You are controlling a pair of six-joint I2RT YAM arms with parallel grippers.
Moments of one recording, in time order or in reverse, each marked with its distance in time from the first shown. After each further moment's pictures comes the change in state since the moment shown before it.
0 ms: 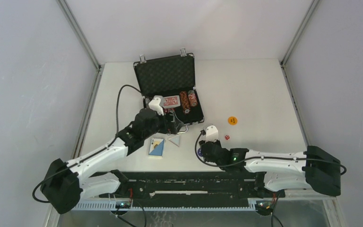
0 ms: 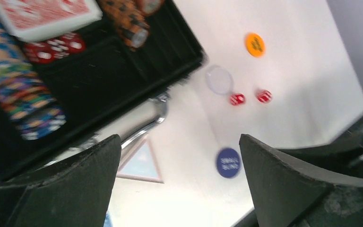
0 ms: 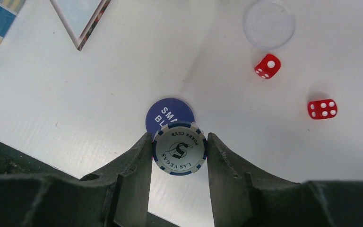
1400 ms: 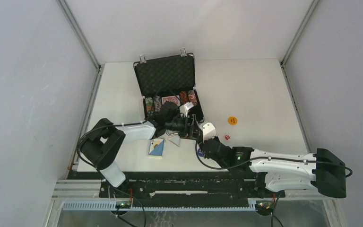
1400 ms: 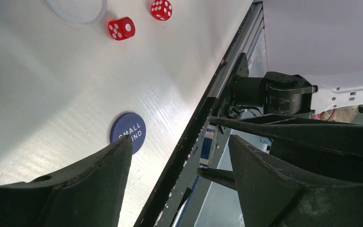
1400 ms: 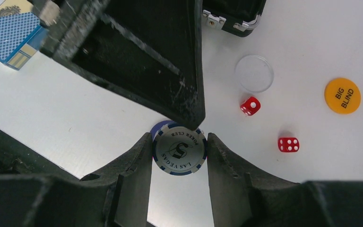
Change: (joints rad) left arm -0.010 0.592 0.201 0.215 0.782 -0.251; right arm 0.017 -0.096 0.052 0.000 0.021 -0.232
